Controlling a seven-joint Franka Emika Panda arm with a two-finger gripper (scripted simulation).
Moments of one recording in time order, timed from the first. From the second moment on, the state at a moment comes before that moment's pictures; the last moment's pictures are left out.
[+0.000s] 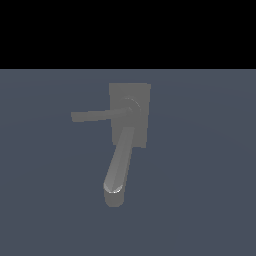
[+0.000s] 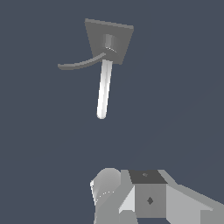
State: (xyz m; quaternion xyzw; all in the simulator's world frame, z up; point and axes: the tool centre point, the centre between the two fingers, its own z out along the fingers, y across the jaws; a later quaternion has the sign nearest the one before) arm -0.252 -0.014 0.479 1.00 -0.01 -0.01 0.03
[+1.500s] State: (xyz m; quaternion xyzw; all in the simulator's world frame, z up) arm -0.236 -0.017 0.543 0.96 -0.05 0.13 0.25
